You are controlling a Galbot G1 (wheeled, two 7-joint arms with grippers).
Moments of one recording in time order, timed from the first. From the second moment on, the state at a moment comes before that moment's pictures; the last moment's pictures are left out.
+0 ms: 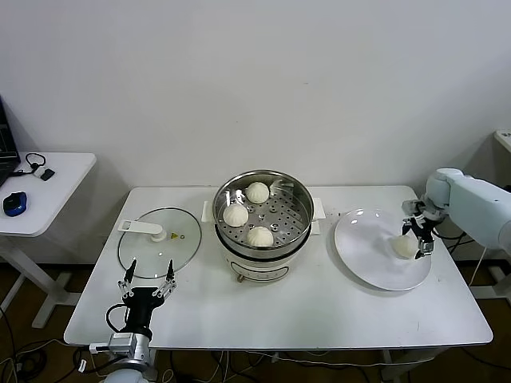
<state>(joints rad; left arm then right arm) 1.58 -1.50 -0.60 -1.90 0.01 -0.11 -0.03 0.25 0.87 -1.43 0.56 0.18 0.18 -1.05</state>
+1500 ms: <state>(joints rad) 1.56 -1.47 -0.58 -1.93 0.00 -0.09 -0.02 1.16 0.94 -2.06 1.40 0.87 -0.18 -0.90</state>
